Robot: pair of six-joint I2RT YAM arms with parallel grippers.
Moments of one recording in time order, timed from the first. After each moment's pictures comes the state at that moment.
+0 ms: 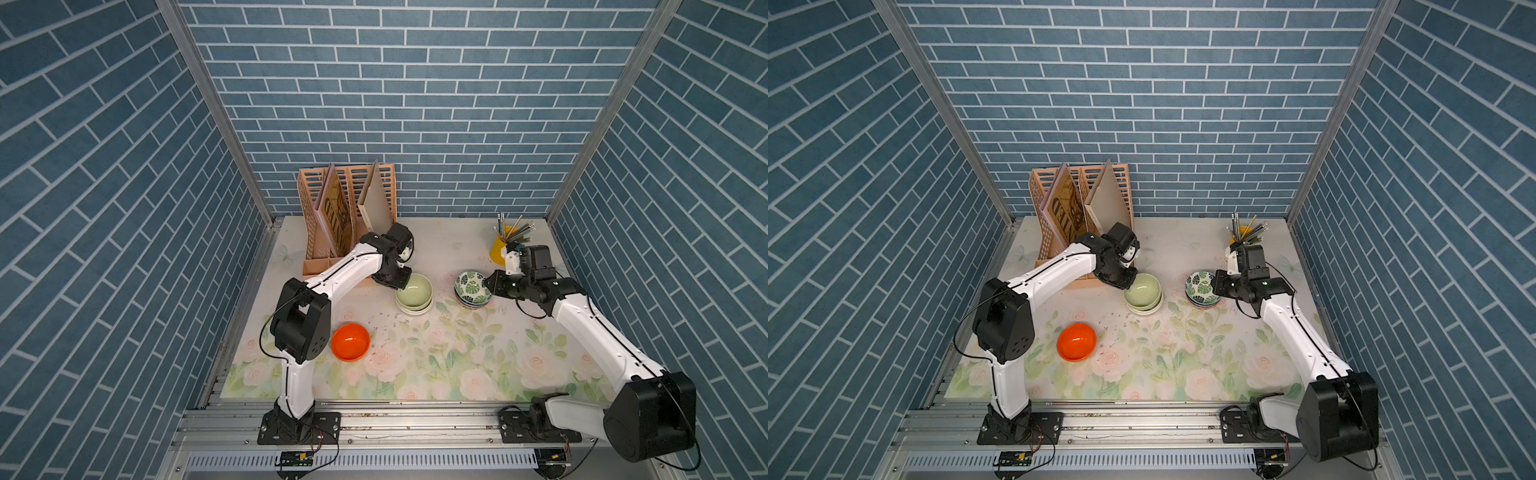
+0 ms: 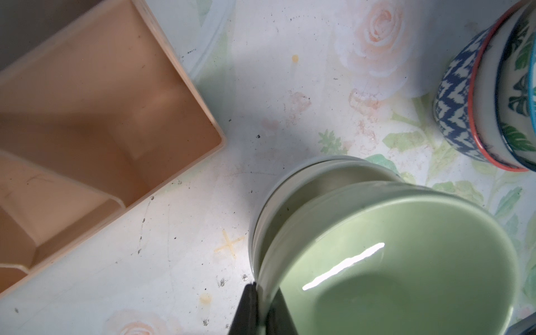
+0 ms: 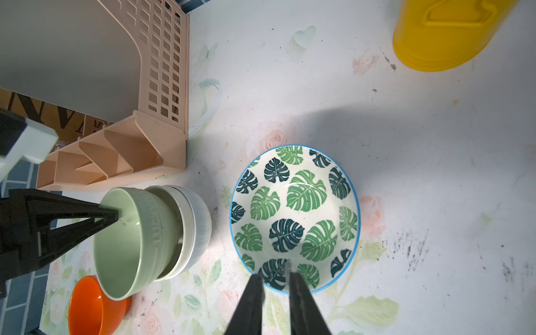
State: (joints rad) left arm -0.58 1.96 1.69 -0.99 0.09 -0.15; right arm 0.25 1.25 0.97 -0.57 -0.26 0.36
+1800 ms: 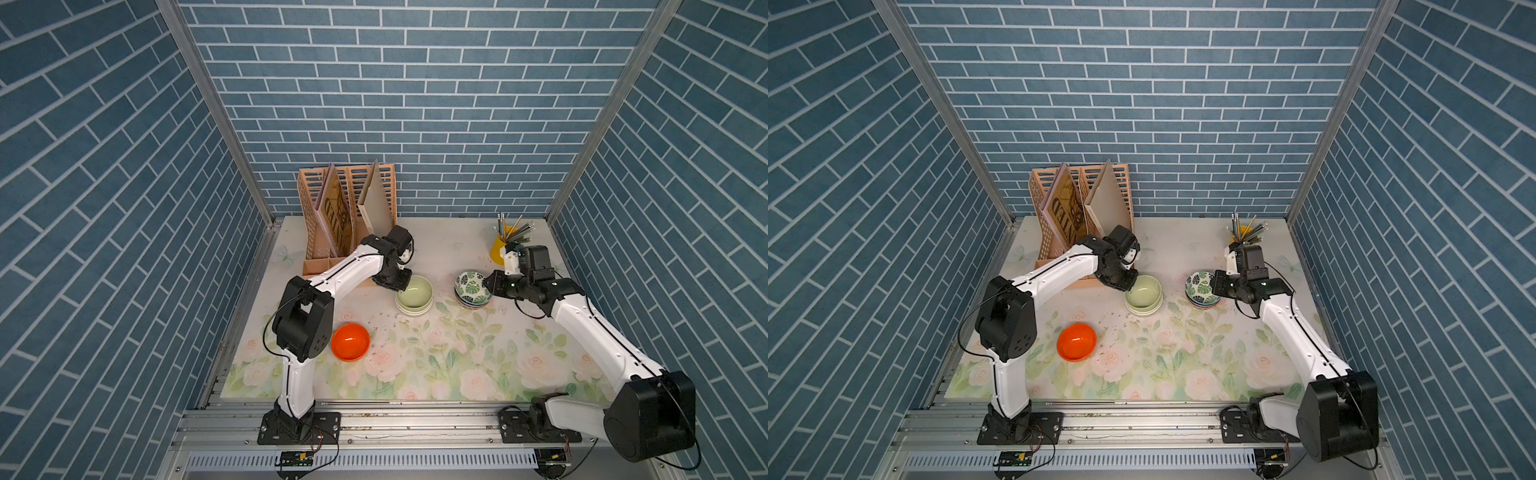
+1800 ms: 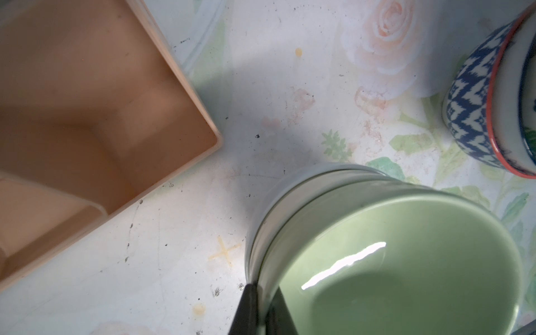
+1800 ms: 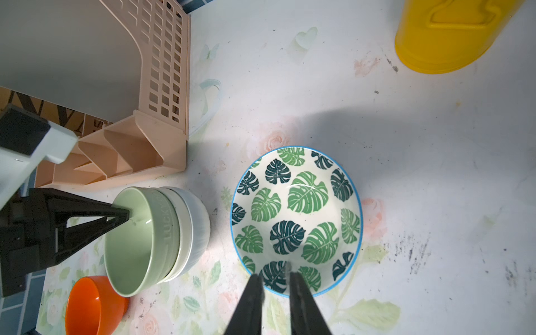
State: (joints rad) left arm -0.58 1.98 1.66 -0.96 0.10 -0.17; right arm 0.26 1.25 0.97 -0.56 -0.26 0.36
